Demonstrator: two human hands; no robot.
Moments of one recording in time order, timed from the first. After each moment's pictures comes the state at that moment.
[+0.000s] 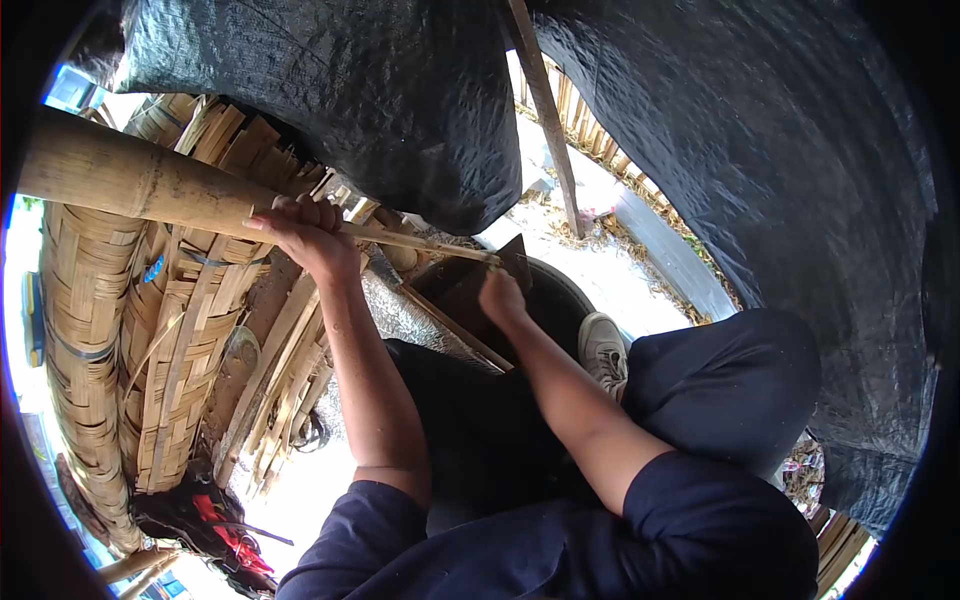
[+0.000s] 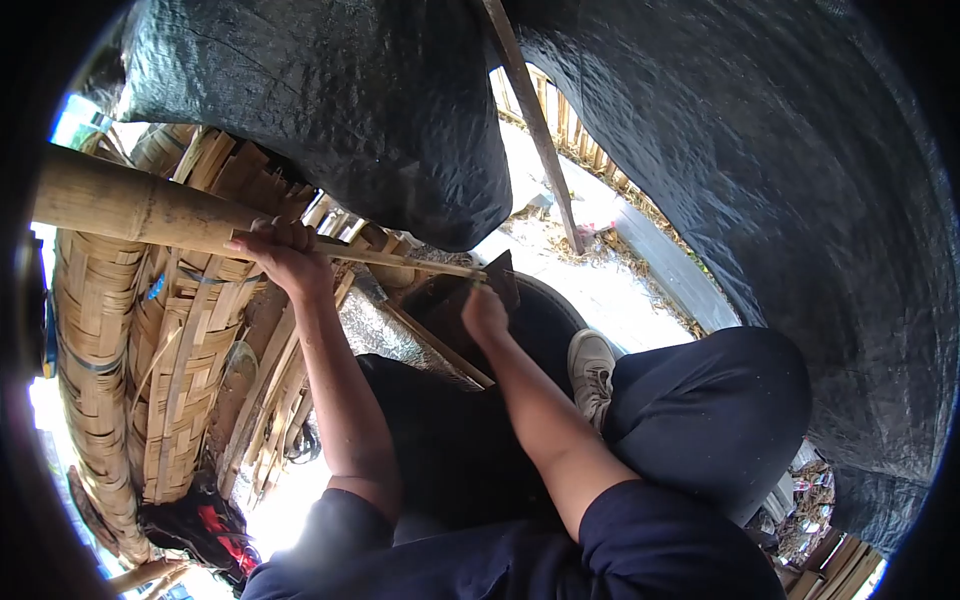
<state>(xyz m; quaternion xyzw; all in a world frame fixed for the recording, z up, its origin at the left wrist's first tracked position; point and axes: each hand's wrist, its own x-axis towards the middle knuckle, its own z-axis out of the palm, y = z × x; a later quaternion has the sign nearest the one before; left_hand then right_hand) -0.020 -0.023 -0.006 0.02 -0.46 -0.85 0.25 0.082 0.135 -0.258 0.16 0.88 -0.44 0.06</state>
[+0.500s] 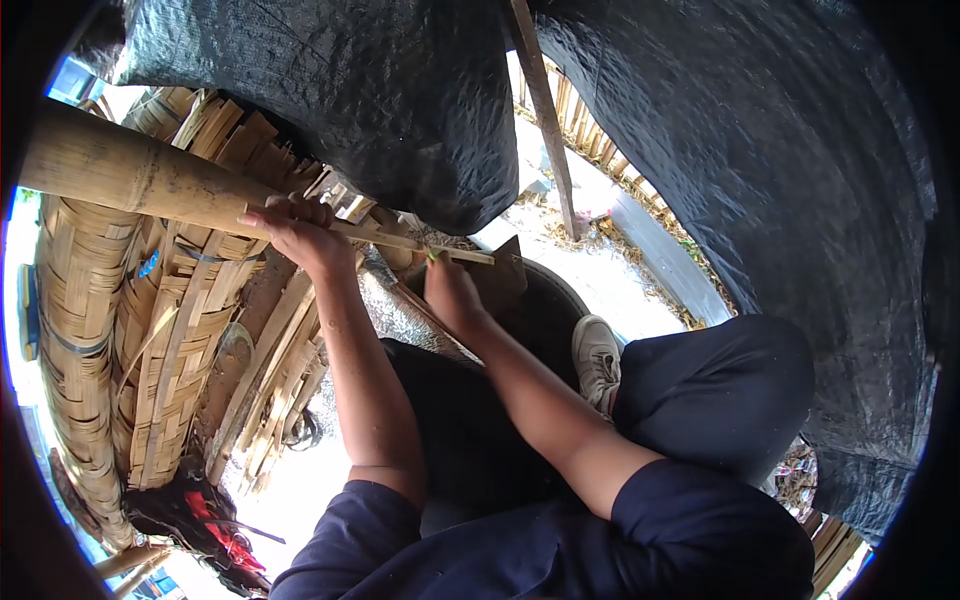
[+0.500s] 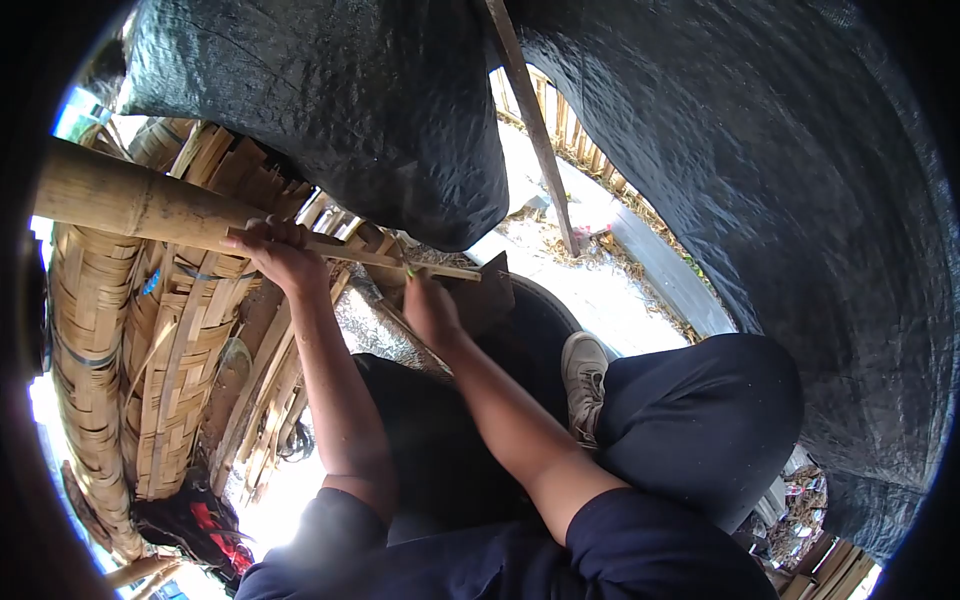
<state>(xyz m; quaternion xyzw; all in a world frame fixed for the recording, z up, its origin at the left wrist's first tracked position) -0.023 -0.022 -0.004 0.04 -0.50 -0.82 0.29 0.065 0.088 -0.163 0.05 0.85 -0.52 -0.02</state>
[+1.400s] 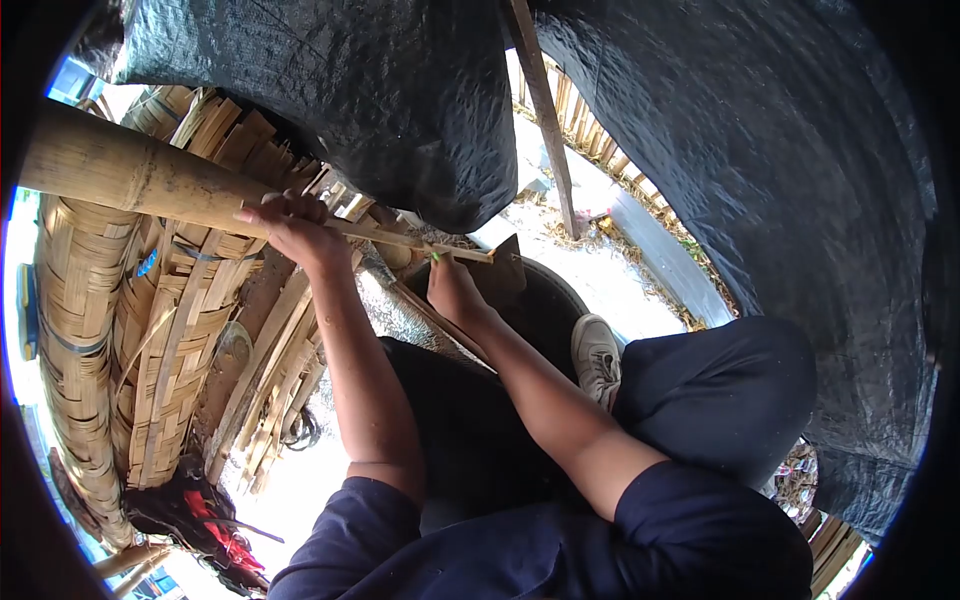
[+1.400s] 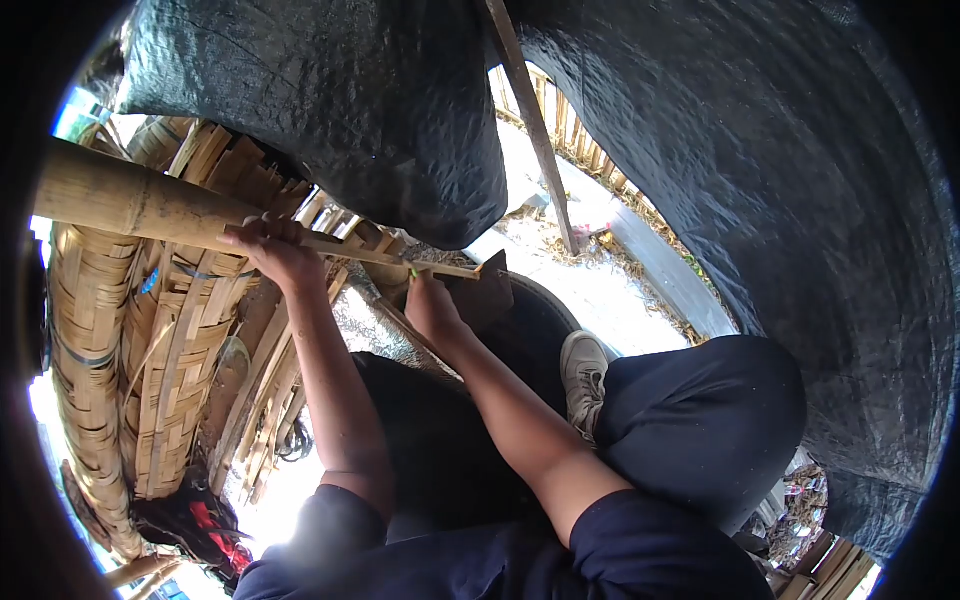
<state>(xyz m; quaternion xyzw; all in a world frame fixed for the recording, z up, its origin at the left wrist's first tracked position) -0.025 -0.017 0.004 0.09 -0.50 -0.81 0.30 0.063 0.097 -0.162 0.03 0.86 -0.51 0.04</state>
